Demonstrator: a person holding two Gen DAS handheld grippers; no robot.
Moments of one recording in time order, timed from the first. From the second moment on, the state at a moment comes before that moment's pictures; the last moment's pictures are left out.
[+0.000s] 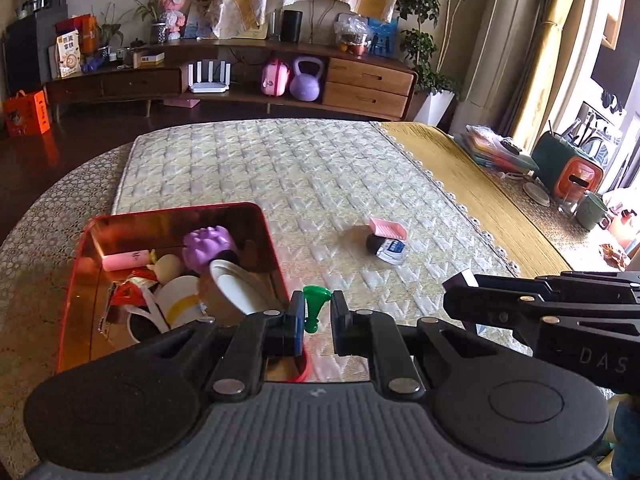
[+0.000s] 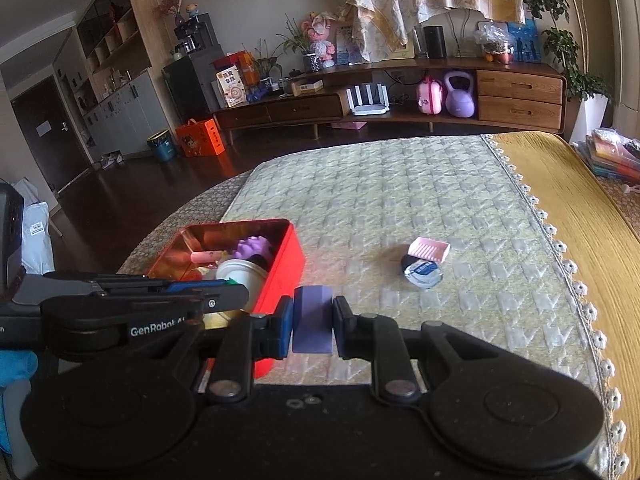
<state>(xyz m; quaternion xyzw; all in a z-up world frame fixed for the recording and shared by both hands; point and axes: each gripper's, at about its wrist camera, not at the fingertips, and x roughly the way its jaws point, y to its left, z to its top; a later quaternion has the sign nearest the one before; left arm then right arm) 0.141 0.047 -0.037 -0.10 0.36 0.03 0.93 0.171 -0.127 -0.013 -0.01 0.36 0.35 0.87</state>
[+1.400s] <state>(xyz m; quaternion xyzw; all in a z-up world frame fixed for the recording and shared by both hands) 0.191 0.201 -0.075 -0.10 0.40 0.12 0.90 0.151 0.068 -0.065 -0.12 0.41 0.44 0.79</state>
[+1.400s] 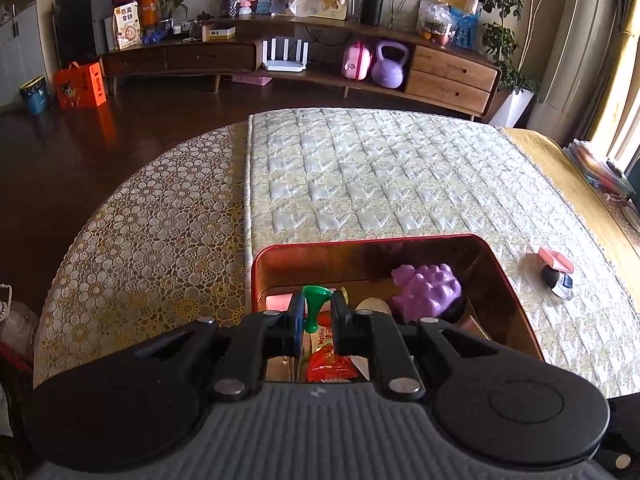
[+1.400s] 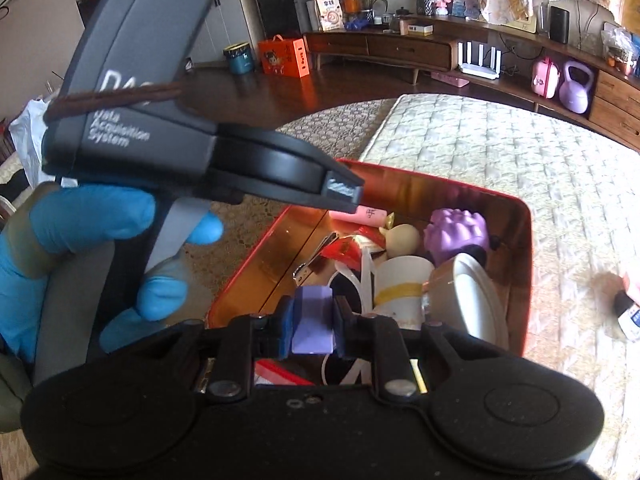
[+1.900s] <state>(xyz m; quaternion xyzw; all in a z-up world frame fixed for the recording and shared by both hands) 0.207 0.202 -0.097 -0.09 0.43 0.10 0.89 0.148 0.080 -0.081 -0.14 0.42 0.43 0.78</state>
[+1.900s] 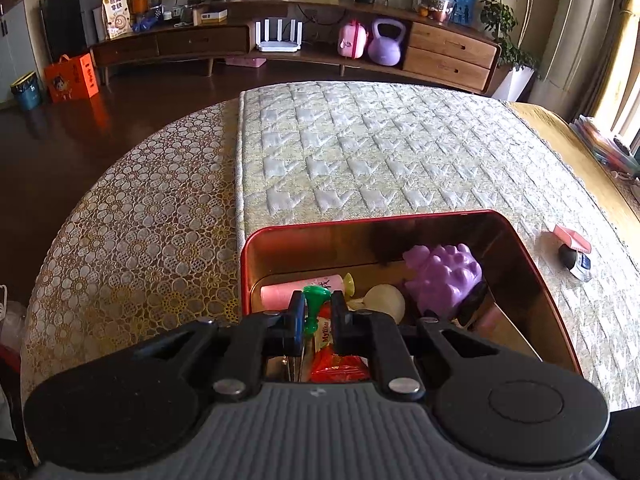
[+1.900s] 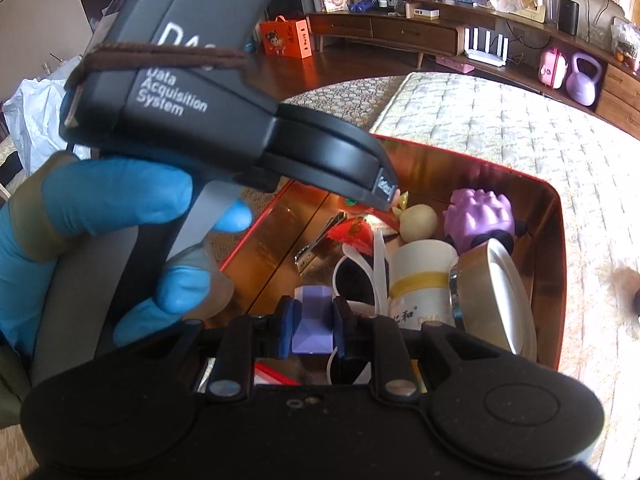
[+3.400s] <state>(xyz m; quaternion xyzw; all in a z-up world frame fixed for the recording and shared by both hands) 0.154 0.160 -0.044 -0.09 0.38 0.10 0.92 0.131 -0.020 -0.027 -0.08 0.35 0.42 0.83</state>
